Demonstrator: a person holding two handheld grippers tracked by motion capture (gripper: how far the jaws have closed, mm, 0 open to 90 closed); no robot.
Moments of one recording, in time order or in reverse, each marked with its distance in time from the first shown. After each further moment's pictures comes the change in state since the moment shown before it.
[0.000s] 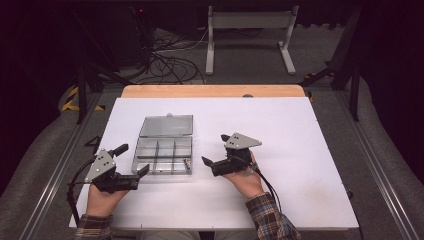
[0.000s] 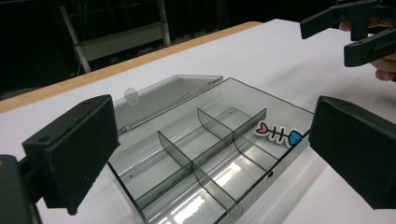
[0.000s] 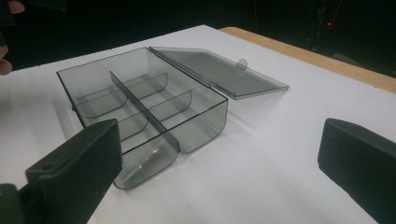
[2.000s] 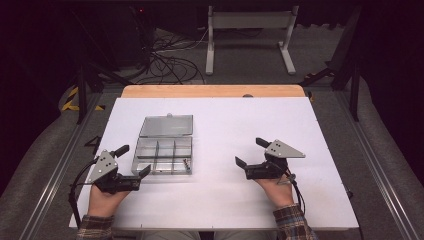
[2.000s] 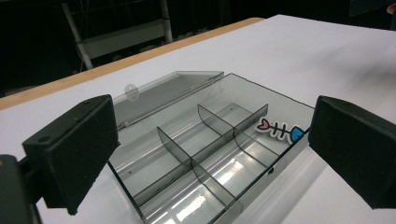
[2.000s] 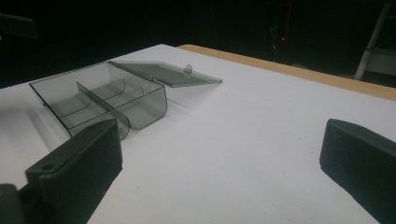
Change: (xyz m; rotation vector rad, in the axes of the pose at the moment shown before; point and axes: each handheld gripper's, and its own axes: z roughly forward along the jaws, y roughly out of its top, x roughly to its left) left arm -0.003 -0.003 0.002 0.015 0.009 0.000; right arm -0.037 -0.035 -0.078 -0.106 -0.122 0.079
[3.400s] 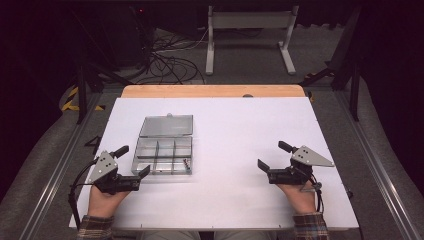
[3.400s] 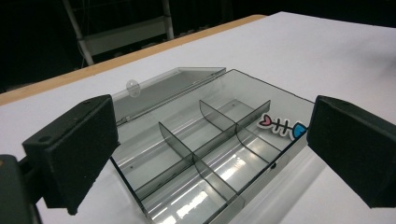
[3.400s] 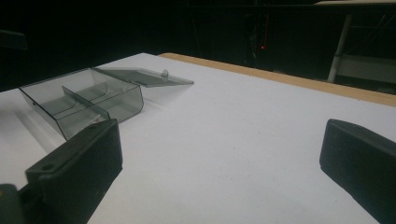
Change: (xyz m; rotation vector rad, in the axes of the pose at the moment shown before) left arm 0.001 -0.003 0.000 0.006 0.008 -0.008; right arm -0.026 -0.010 -0.054 -0.041 -0.060 0.010
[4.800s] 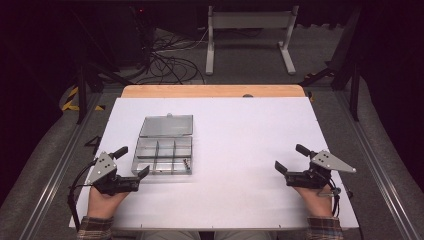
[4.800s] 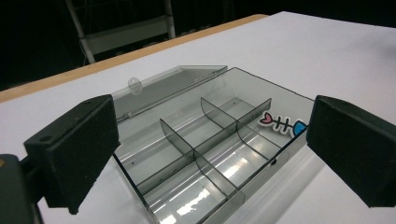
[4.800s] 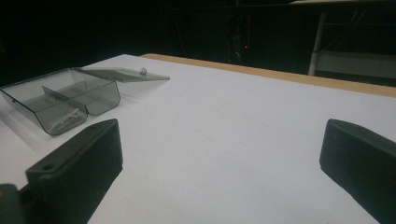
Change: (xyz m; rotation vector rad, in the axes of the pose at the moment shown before) left arm -0.001 -0.002 -0.002 0.001 0.006 -0.012; right arm -0.028 -0.013 -0.034 -0.011 -0.055 0.035
